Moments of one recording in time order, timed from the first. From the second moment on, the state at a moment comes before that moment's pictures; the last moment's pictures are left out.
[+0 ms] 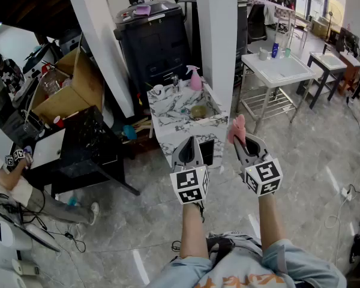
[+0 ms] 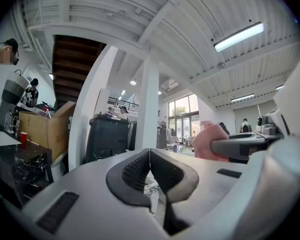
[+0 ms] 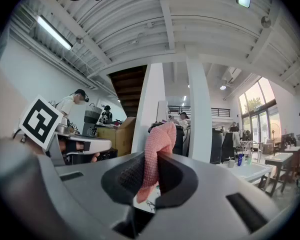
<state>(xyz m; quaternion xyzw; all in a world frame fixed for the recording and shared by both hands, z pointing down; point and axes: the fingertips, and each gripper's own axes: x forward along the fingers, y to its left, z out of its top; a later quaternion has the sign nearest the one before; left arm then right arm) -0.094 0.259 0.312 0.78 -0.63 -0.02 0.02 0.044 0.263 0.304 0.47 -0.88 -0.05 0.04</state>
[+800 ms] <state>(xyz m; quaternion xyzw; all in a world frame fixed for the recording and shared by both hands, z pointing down) -0.118 0.223 0.322 0.78 -0.62 -0.02 0.03 0.038 0.225 0.314 0.50 -0.86 -0.02 0.02</state>
